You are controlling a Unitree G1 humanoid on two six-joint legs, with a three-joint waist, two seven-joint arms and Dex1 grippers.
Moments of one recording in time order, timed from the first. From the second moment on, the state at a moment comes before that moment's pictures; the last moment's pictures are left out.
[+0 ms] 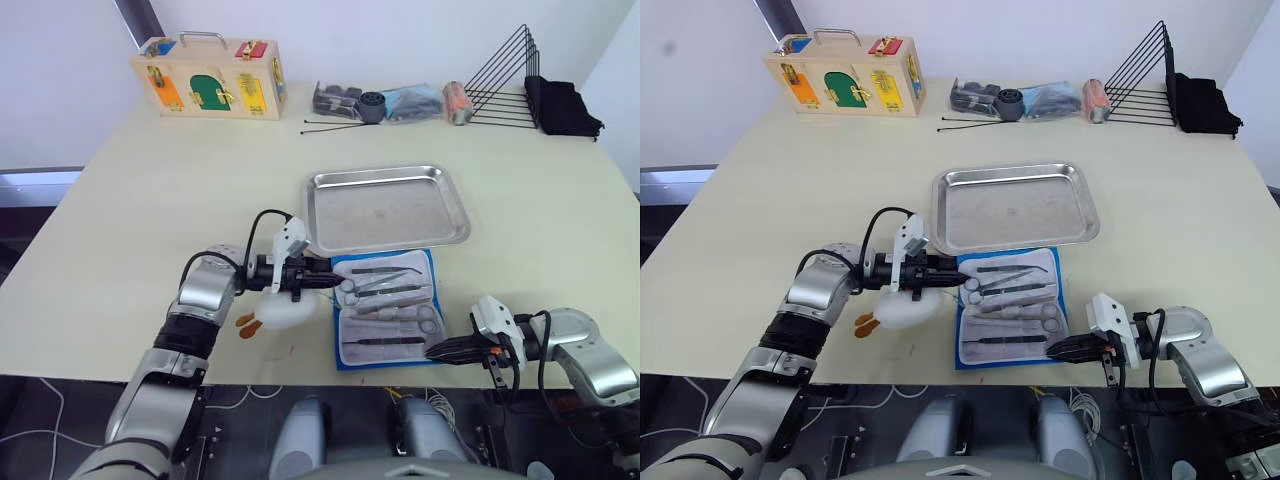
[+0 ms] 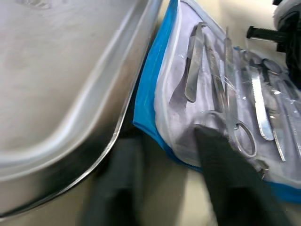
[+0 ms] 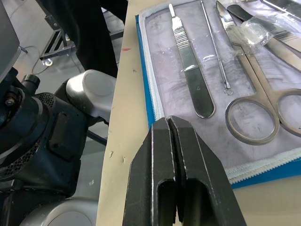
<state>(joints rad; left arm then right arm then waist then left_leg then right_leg) -0.54 0.51 -0.16 0.33 -0.24 0.42 -1.26 -0.07 -0.71 0.18 -0.03 0.36 0.11 1.39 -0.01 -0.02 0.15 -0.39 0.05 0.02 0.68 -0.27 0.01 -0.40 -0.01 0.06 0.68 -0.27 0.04</state>
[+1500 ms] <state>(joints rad) -0.45 0.57 -0.05 0.25 -0.34 0.11 -1.33 -0.12 -0.73 0.05 -0.14 0.54 0.27 1.36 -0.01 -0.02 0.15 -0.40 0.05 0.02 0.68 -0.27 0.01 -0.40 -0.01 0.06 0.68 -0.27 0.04</state>
